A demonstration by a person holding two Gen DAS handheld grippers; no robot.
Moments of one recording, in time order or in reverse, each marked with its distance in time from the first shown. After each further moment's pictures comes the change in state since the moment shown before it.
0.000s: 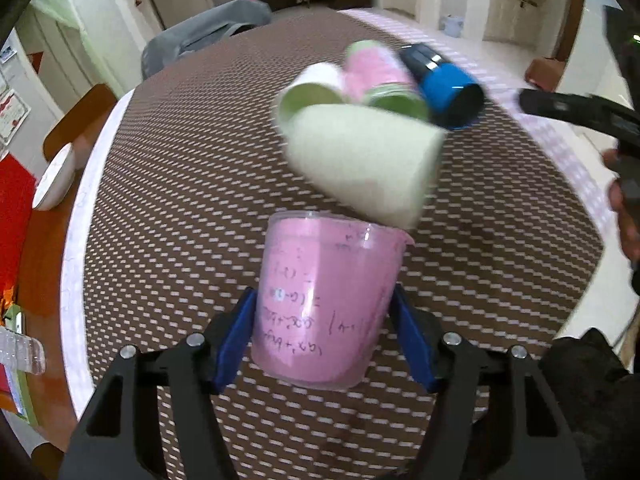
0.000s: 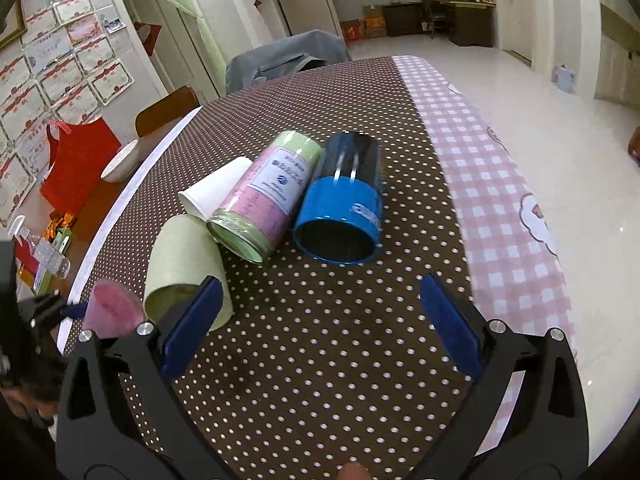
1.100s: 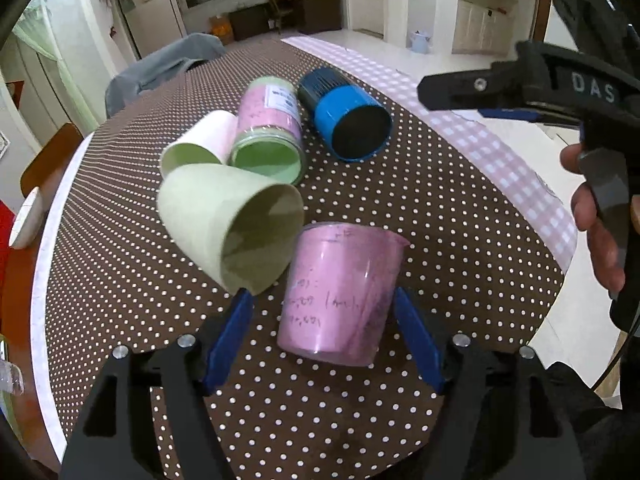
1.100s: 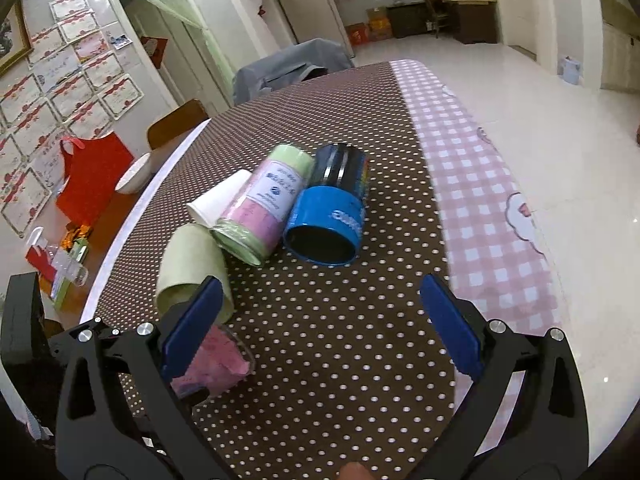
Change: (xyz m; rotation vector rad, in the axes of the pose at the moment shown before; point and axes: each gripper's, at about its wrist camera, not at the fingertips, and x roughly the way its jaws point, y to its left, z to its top) left arm -0.015 -0.103 -0.004 0.052 -0.101 -0.043; right arm -0.016 -0.015 0.005 0.022 -0.005 0.085
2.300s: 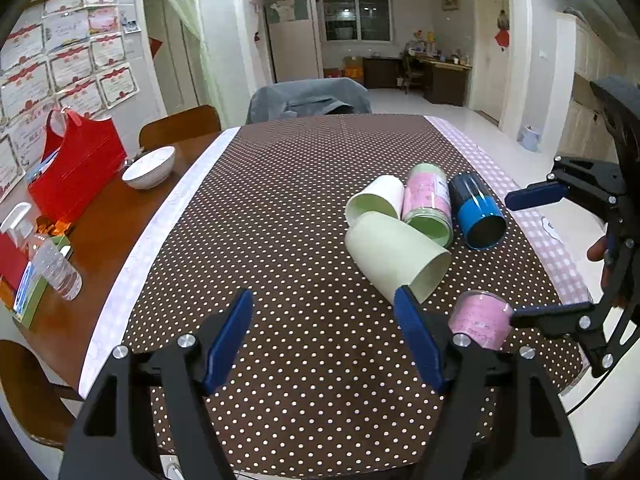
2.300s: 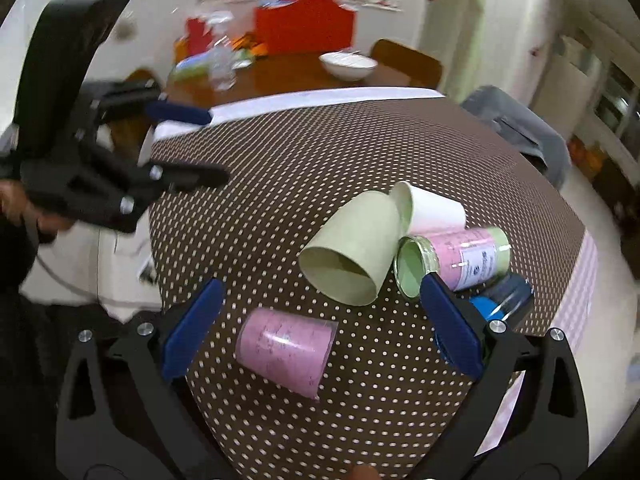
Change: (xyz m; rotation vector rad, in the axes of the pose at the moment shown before) left arm -0.110 0.070 -0.033 -0.370 -0.199 0.296; right arm -0.006 0.129 -0.013 -1.050 0.188 0.352
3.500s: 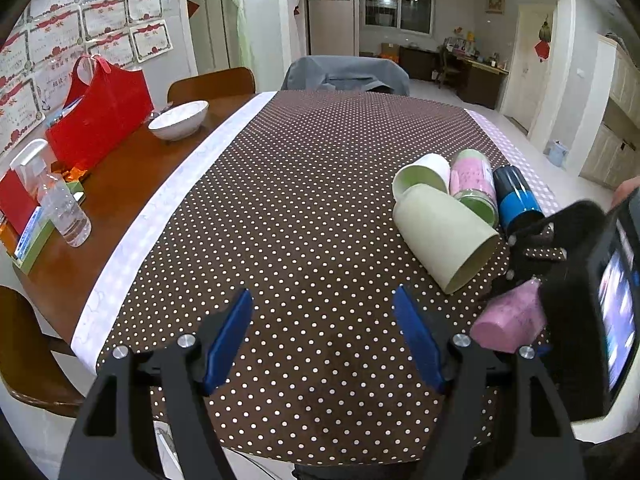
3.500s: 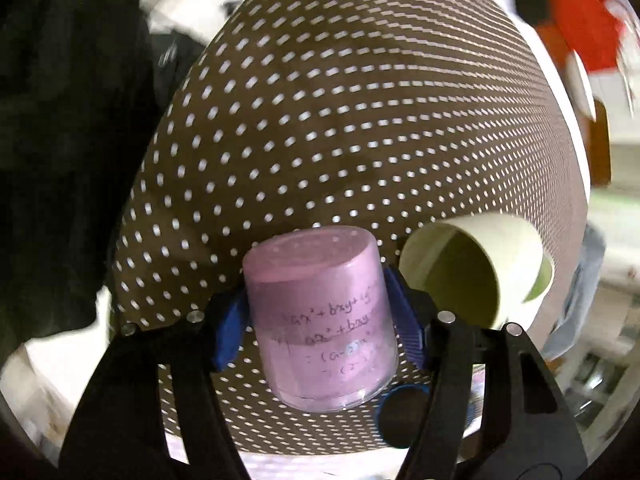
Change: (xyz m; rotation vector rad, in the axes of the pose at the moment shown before) left arm 0.026 0.037 -0.024 -0.123 0.074 0.040; right arm 0.102 0.068 -0.022 -0.785 0.513 0.104
